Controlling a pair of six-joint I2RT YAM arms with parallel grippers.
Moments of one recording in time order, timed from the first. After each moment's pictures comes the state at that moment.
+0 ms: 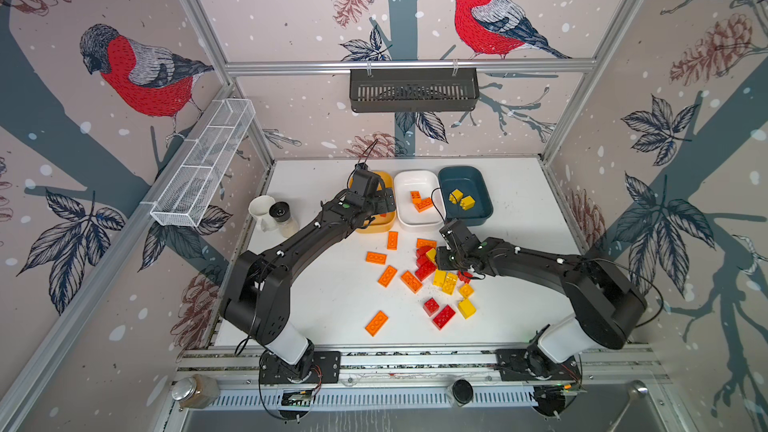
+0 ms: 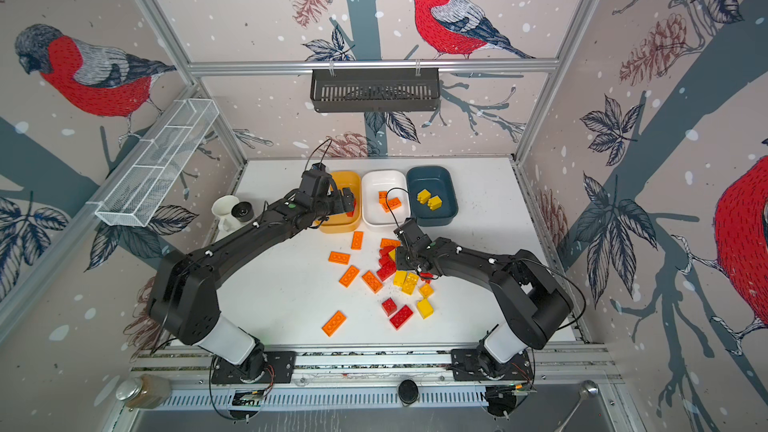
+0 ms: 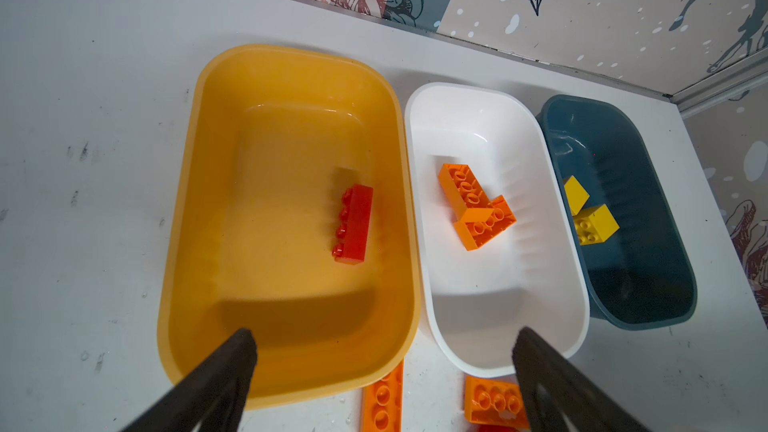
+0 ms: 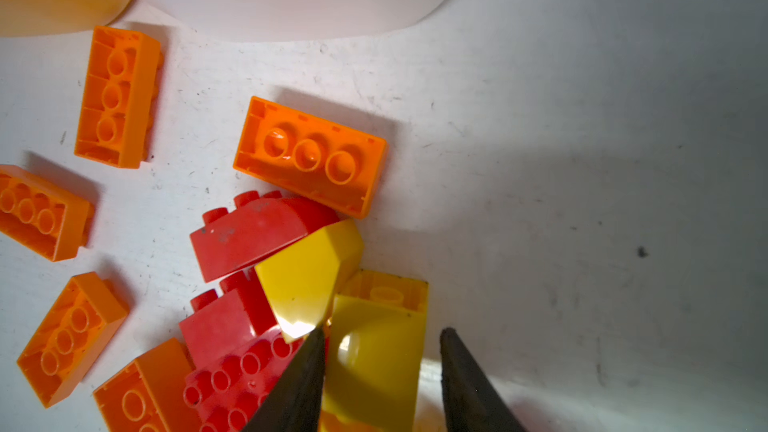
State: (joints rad) left arm -0.50 1.57 1.18 -0.32 -0.13 -0.53; right arm 0.73 1.57 0.82 -0.29 0.05 0.57
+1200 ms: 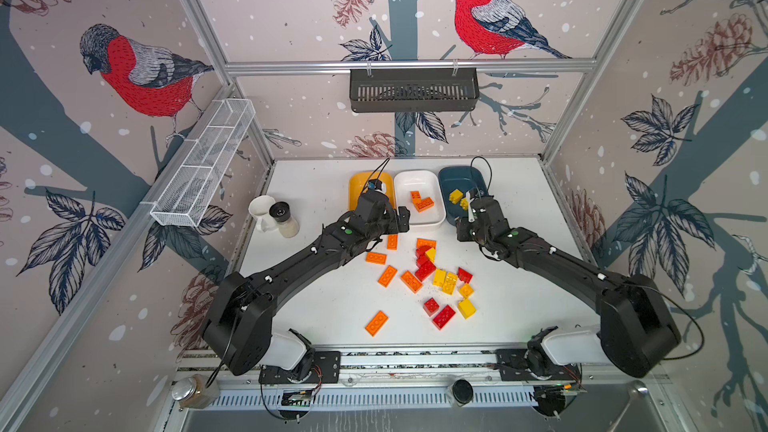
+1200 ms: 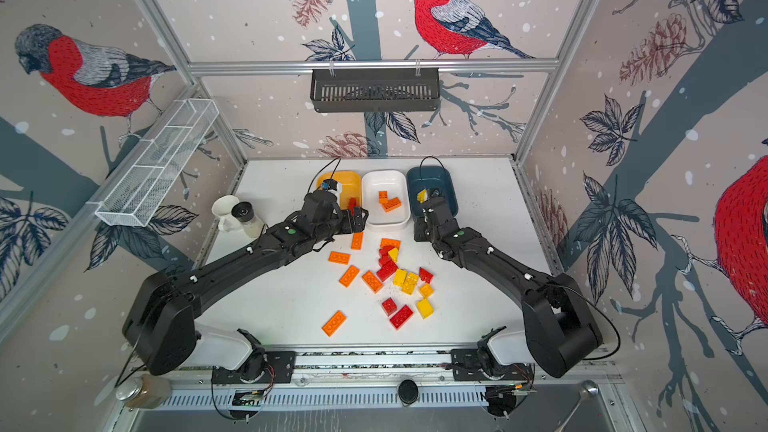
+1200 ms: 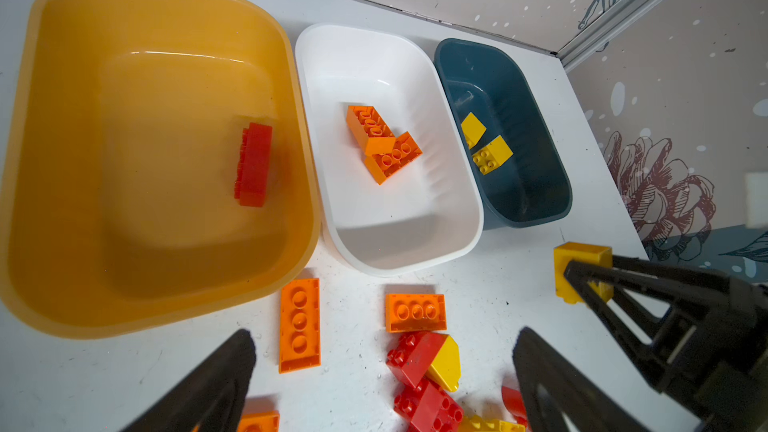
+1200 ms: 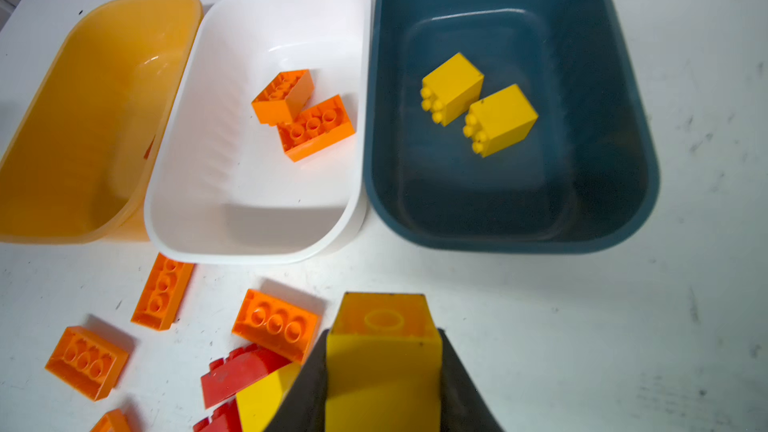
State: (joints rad) left arm -0.64 1.43 1.00 -0.19 -0.06 -0.58; right arm 0.48 1.39 0.85 -0.18 0.10 0.36
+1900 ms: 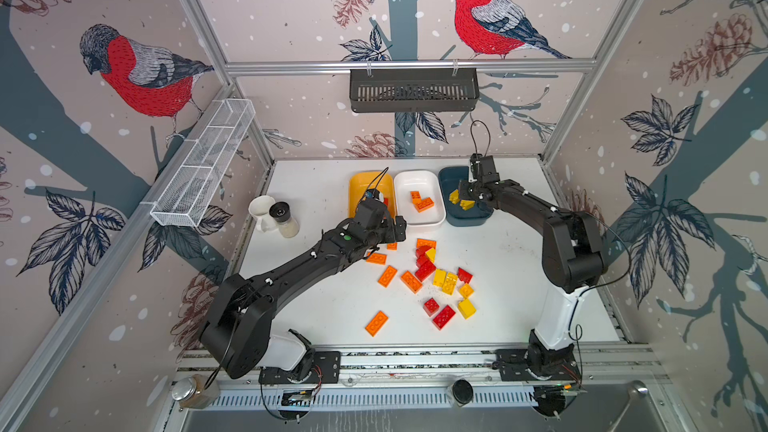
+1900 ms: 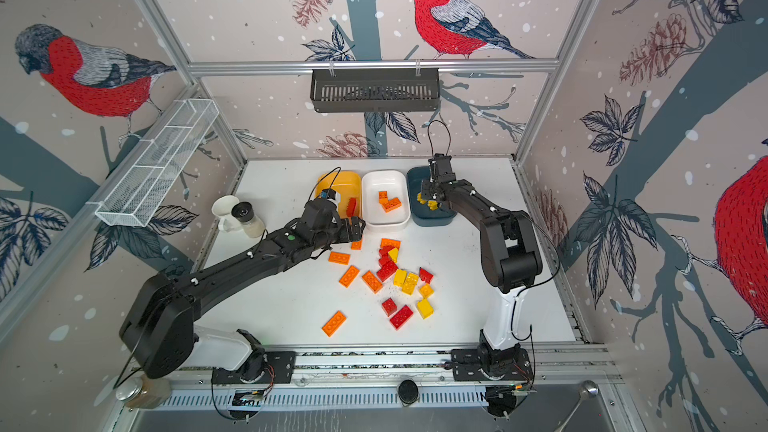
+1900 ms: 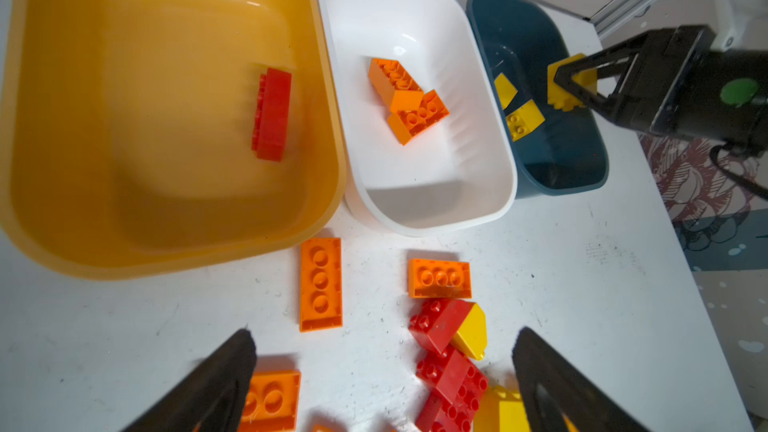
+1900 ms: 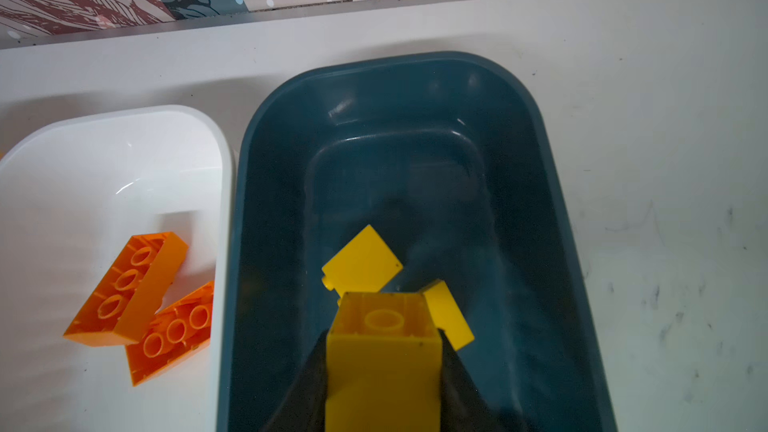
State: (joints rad) left arm -0.64 1.41 0.91 -0.21 -0.05 -0.60; right arm 0.31 1.94 1.44 -0.31 0.07 0.25
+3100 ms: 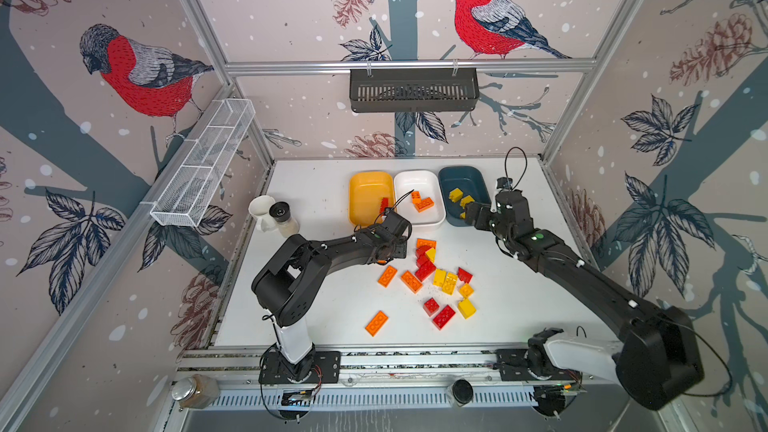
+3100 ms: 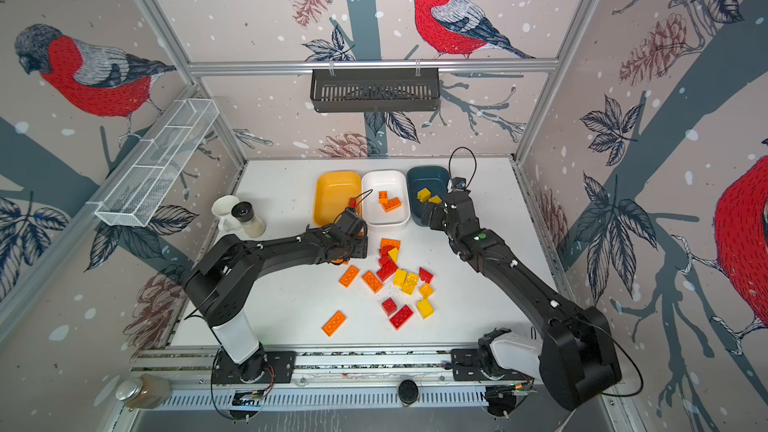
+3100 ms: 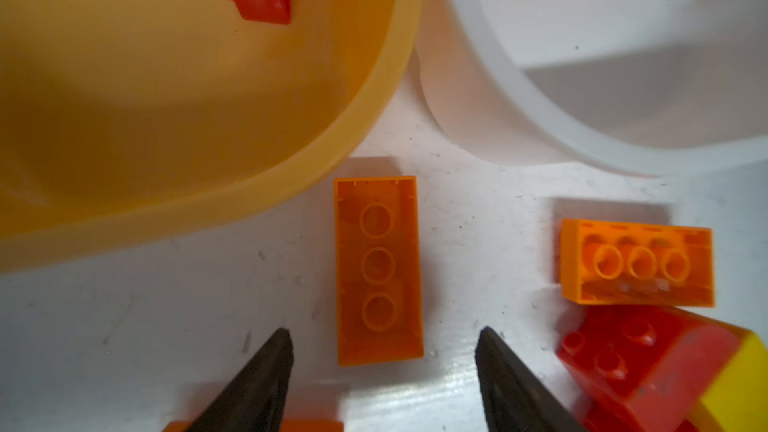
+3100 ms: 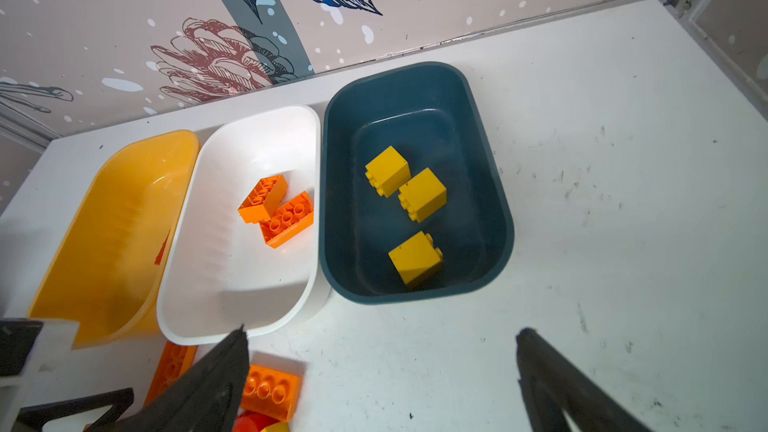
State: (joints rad) left arm -0.71 1.80 1.02 -0.26 -0.20 -0.54; right arm 0.41 1.17 0.78 -0.16 0.17 0.44
